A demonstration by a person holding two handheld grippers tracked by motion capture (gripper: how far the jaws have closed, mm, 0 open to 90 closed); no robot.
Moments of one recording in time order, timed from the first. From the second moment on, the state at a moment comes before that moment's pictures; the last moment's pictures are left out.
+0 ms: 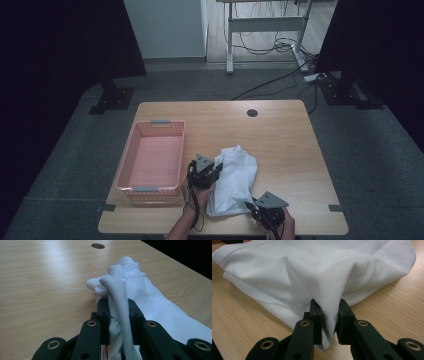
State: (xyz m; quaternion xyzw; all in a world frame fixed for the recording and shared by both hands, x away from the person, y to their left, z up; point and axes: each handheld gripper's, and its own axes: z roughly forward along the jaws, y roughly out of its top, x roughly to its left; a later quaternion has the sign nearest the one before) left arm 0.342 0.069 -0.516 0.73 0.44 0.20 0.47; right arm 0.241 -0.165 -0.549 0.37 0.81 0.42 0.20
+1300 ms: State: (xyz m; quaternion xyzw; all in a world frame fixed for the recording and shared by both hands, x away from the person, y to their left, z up) left arm 0.334 0.071 -0.478 0.72 0.42 0.22 0.50; right arm 0.239 -0.162 -0.523 0.36 0.79 0.44 0.23
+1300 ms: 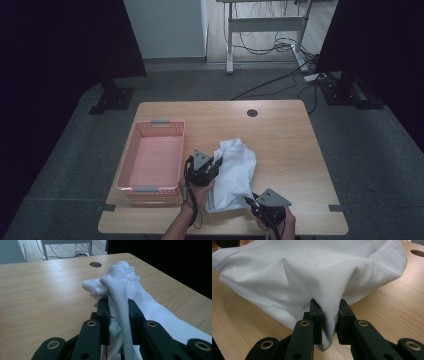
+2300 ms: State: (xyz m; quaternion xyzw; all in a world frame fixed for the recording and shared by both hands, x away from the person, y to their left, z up) left arm 0.332 0.075 -0.443 0.72 0.41 0.24 0.51; right arm 0.246 -0.153 -0.495 0.35 0.78 0.45 0.25
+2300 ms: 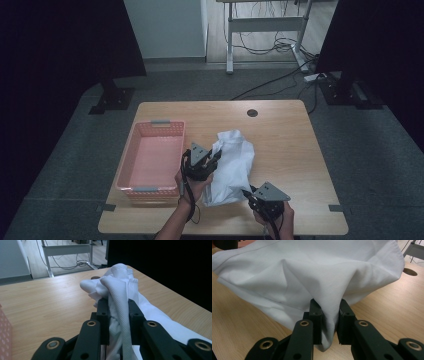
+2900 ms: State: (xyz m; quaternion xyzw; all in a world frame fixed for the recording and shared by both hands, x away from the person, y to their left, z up) left arm 0.331 0.087 -0.426 0.72 0.40 0.26 0.51; right arm 0.253 -0.142 -0.479 0.34 0.78 0.46 0.26
